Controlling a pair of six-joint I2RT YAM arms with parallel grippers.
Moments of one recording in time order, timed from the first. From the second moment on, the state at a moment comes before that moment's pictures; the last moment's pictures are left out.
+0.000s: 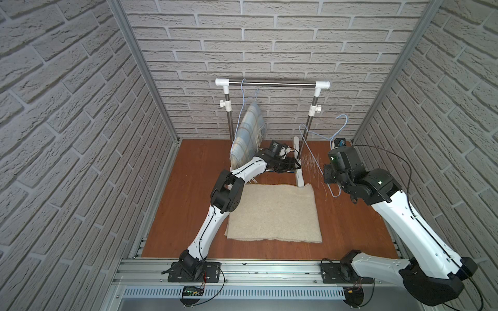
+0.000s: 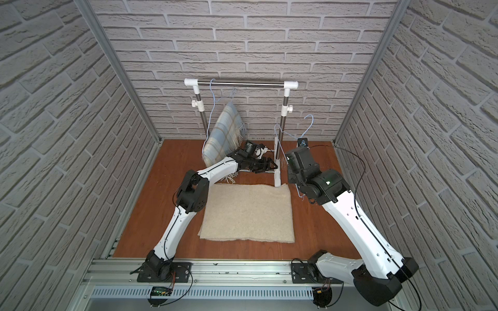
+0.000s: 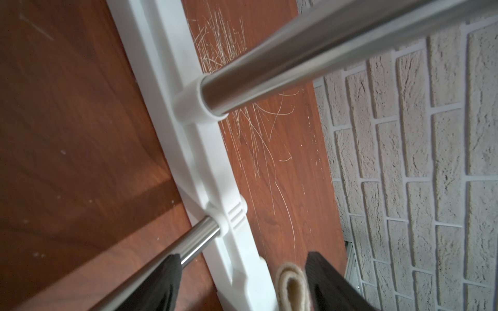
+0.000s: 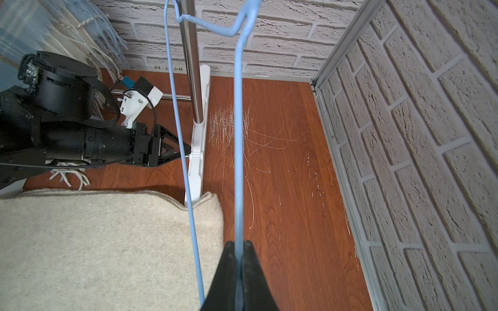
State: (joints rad) left arm -0.59 2.52 2.16 -0.36 0.60 -0.61; right arm 0.59 1.19 1.49 -1.09 0.58 0.36
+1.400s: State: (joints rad) left arm -0.54 2.58 2.26 -0.58 0.61 -0.50; right arm 0.59 1.28 1.51 -1.08 0.49 0.35
